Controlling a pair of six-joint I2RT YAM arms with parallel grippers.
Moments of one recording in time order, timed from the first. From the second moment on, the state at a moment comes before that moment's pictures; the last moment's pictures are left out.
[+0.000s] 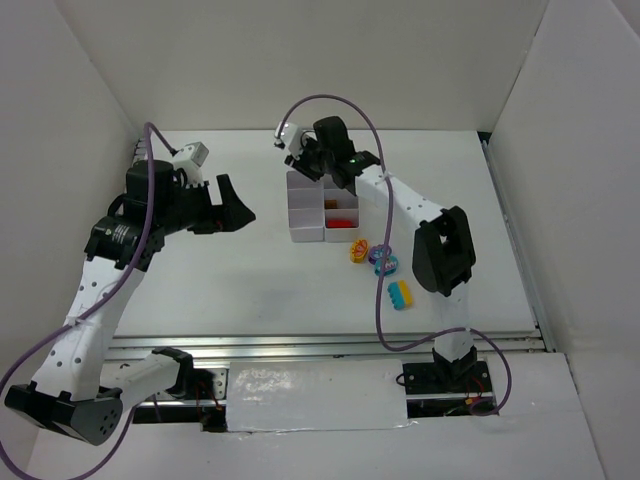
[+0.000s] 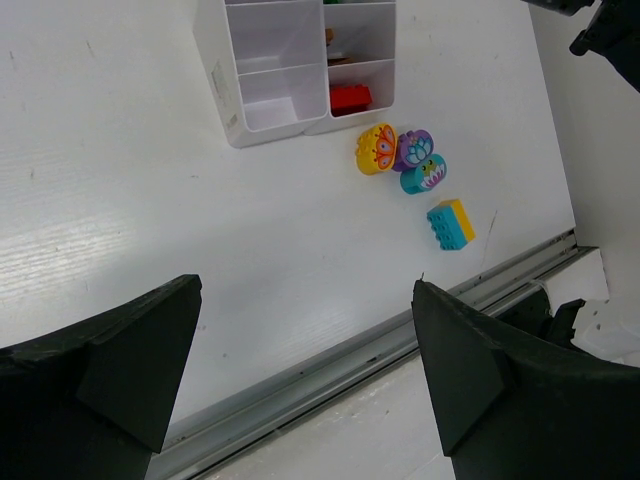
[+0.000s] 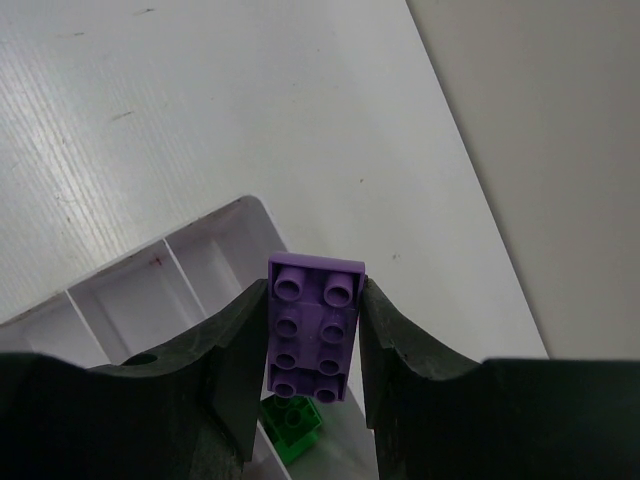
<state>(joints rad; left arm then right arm) -0.23 1.06 1.33 -0.82 0.32 -0.39 0.57 2.06 1.86 -0.28 -0.17 -0.65</state>
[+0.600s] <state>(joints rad) -0.23 1.06 1.31 -0.80 0.33 -0.37 0.59 2.06 1.78 -0.22 -0.14 -0.61</state>
